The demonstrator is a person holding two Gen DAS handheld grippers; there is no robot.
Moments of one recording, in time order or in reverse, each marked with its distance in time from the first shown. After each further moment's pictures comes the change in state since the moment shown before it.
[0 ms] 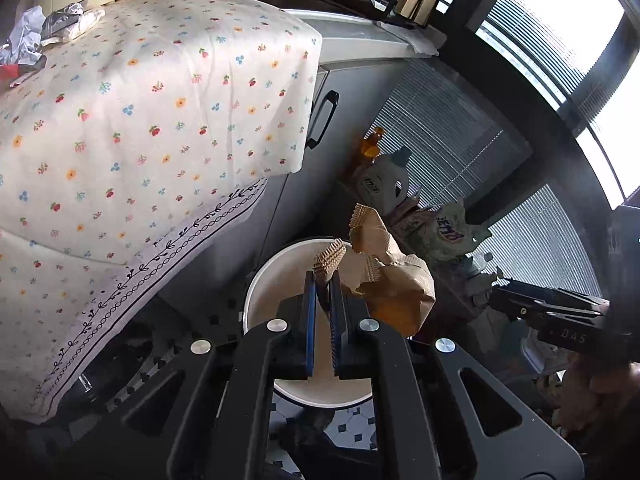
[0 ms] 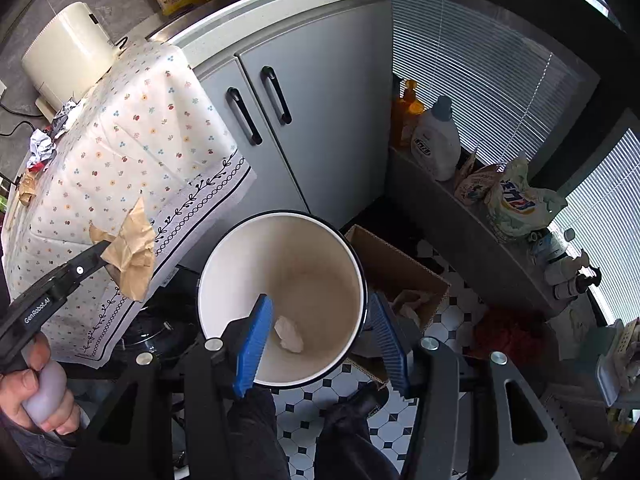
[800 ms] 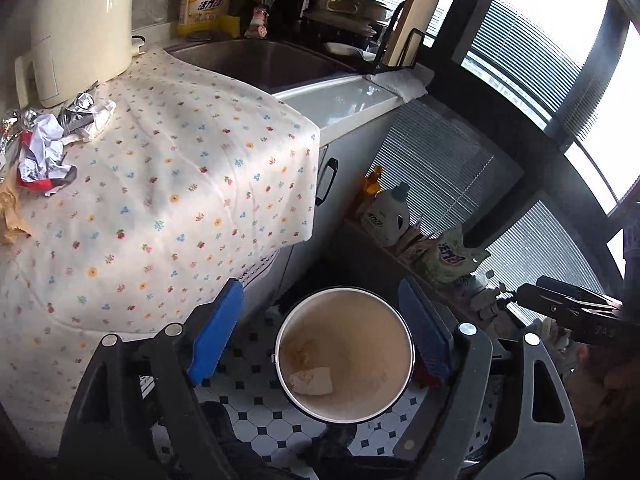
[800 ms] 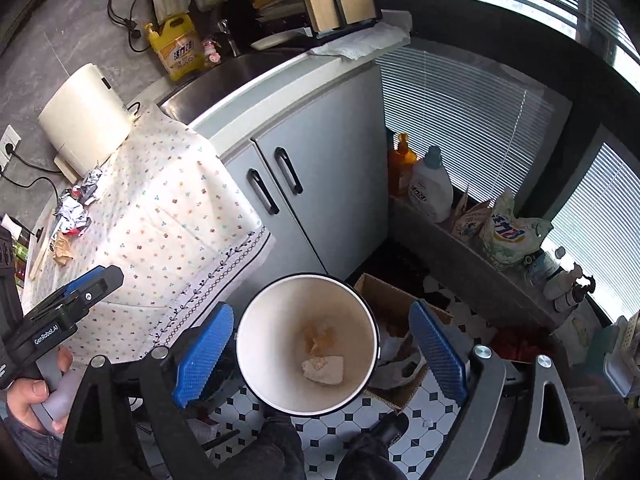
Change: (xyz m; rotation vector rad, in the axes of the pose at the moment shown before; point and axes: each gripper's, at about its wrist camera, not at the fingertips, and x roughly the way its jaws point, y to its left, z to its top) left arm -0.079 0.005 0.058 0.075 -0.109 0.041; right arm -0.075 0.021 0.030 0.067 -0.173 0.043
